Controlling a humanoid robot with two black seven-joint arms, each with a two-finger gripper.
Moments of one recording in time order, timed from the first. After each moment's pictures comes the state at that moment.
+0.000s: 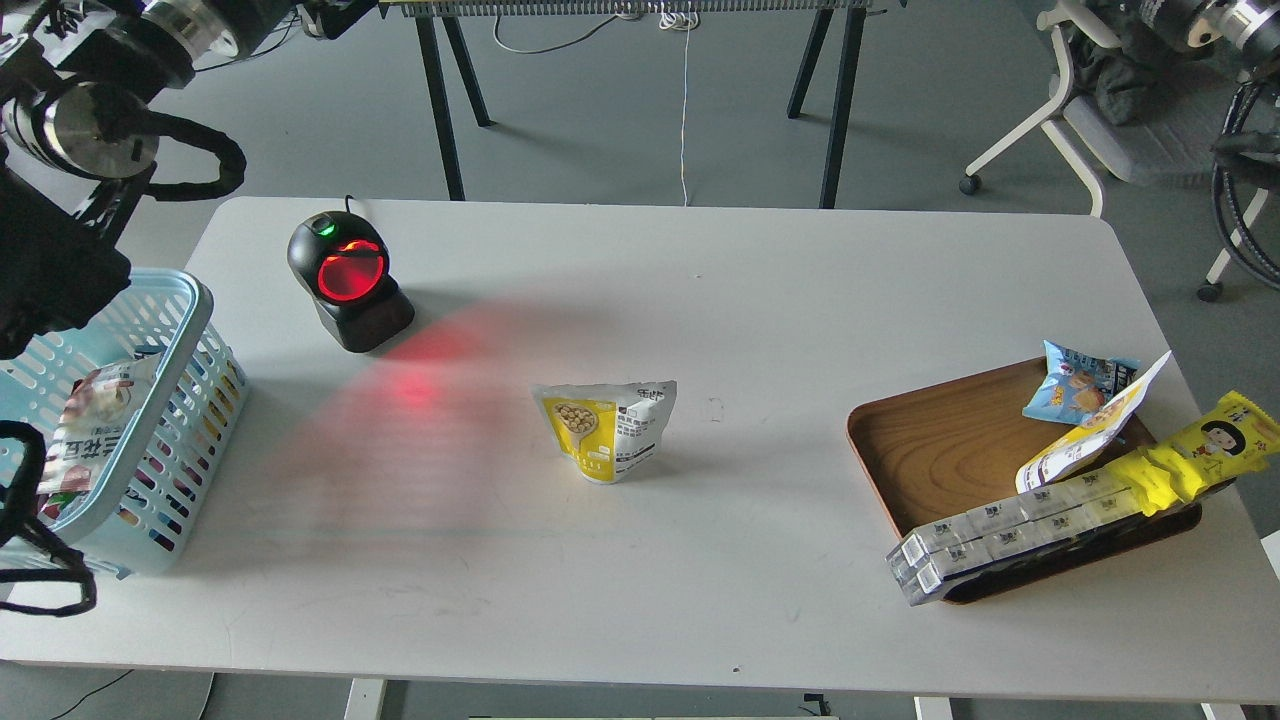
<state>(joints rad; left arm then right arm) -1.13 0.50 -0.70 -0.76 0.15 -0.49 -0.07 1.31 -0.66 0.08 0.77 -0.25 0.13 0.49</state>
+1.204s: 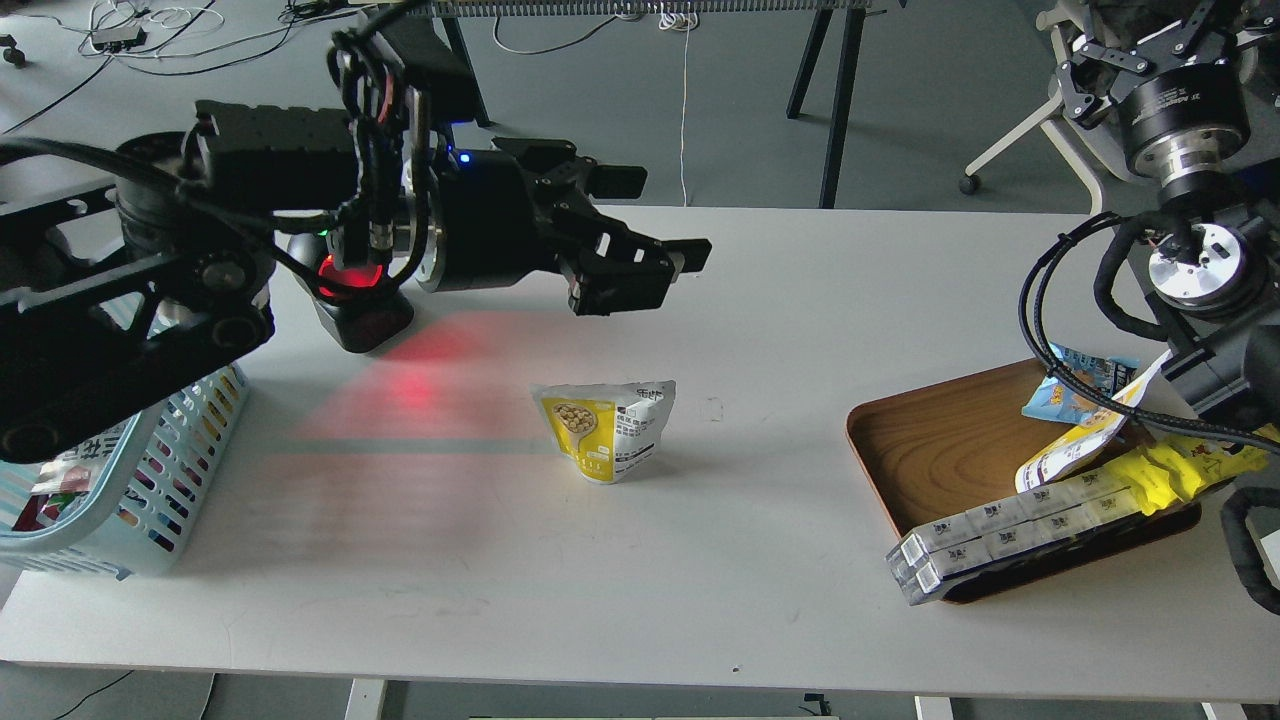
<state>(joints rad) -1.06 0.63 -0.46 -1.68 1.81 -0.49 -0.09 0.98 -0.31 0.68 0.39 0.21 0.42 0.43</state>
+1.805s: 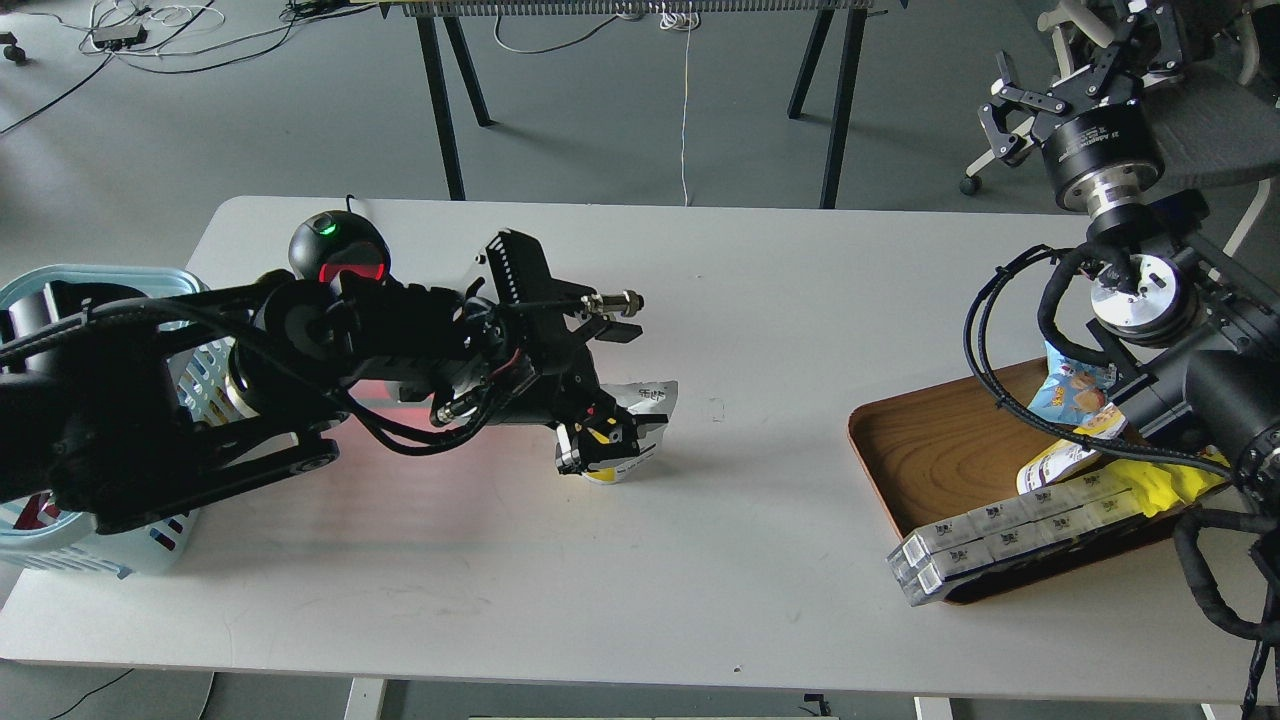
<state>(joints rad) -1.05 0.58 -0.26 -1.68 2.18 -0.49 -0.16 0.93 -0.26 0.68 0.40 0.22 0.48 0.42</state>
